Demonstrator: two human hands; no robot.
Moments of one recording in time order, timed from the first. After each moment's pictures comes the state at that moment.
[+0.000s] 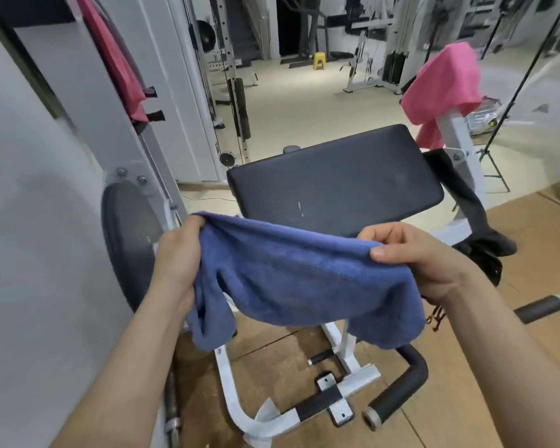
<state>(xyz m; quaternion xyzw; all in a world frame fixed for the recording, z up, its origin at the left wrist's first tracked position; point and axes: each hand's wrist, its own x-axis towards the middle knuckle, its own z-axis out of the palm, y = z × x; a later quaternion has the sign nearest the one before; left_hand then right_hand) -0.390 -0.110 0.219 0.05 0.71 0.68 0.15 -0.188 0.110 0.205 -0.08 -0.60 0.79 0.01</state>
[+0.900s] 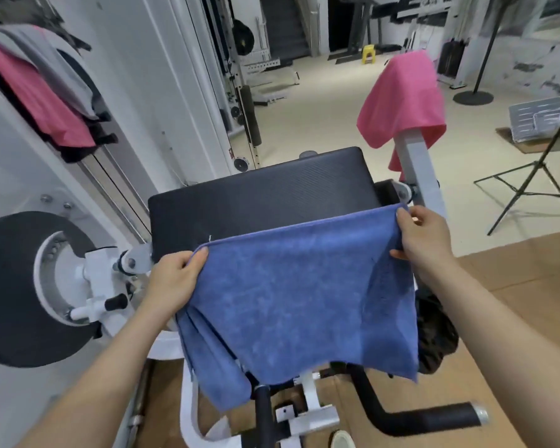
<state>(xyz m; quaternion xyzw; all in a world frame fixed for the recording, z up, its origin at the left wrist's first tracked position) -0.307 0.155 0.155 0.20 0.93 0.32 -0.02 -0.130 0.490 0.143 -0.38 -0.65 0.58 0.30</state>
